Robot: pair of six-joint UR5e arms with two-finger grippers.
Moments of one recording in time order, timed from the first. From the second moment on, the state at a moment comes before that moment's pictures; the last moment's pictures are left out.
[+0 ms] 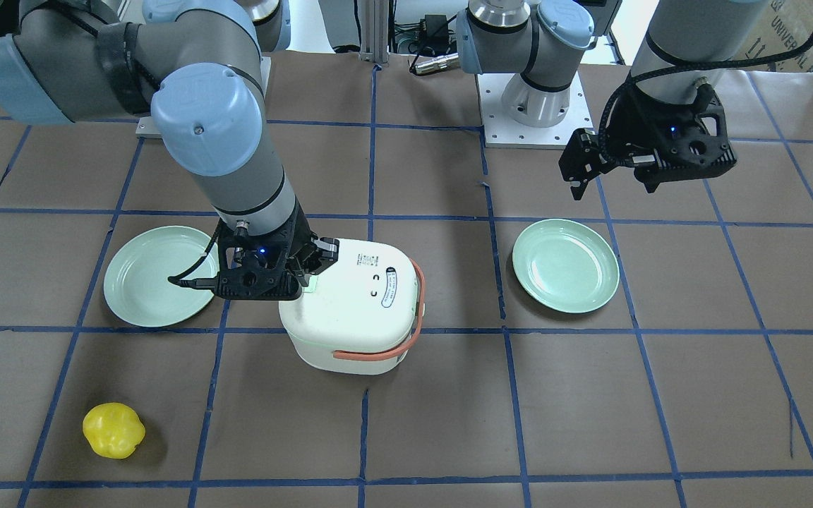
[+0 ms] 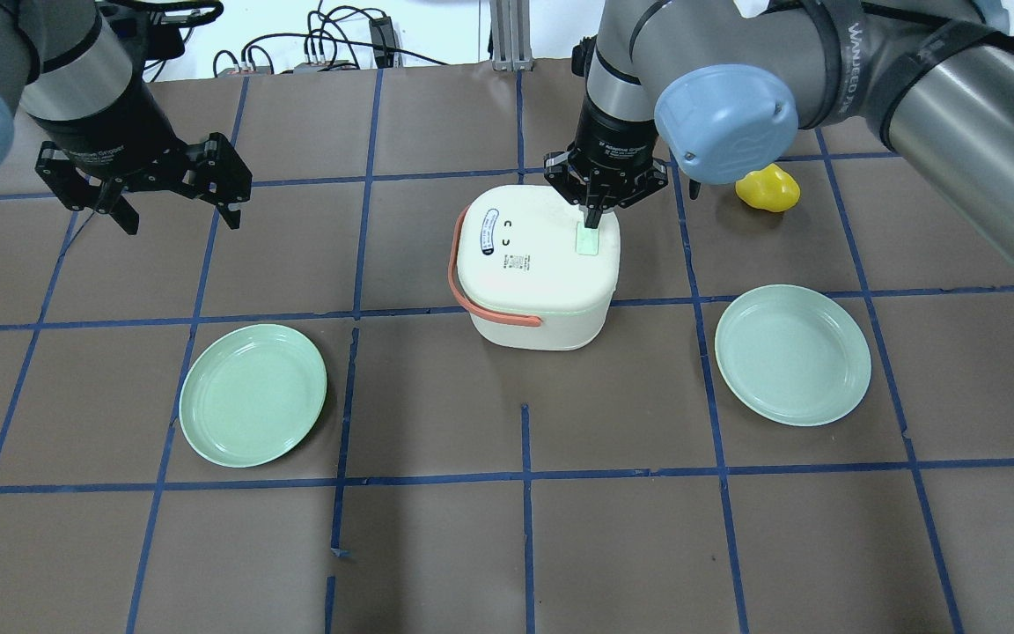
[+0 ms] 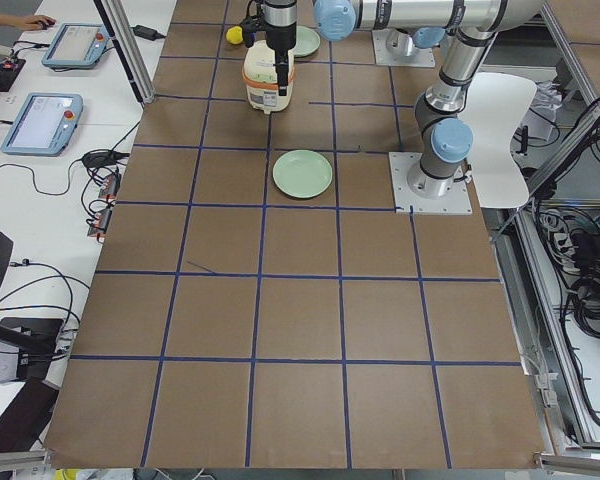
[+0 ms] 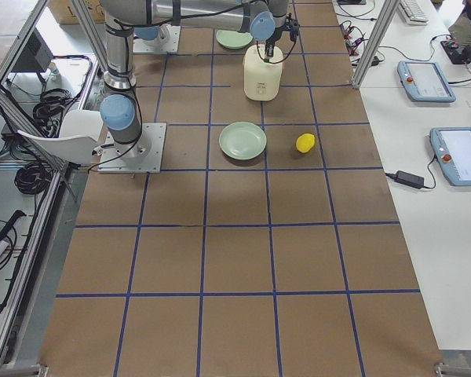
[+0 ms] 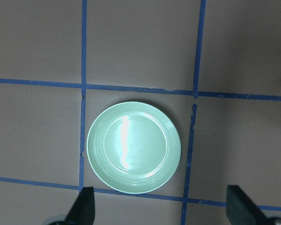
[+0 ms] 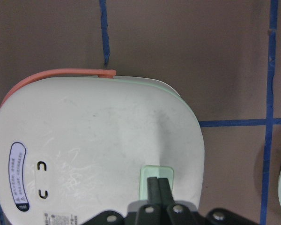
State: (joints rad) left arm -1.50 -1.56 -1.59 -1.55 1.67 0.00; right arm 1.78 -1.26 1.49 -1.79 -1.45 0.25
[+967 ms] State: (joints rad) left arm -1.50 -1.56 -1.59 -1.55 1.67 0.00; right arm 1.78 -1.23 1.49 -1.80 -1.45 0.26
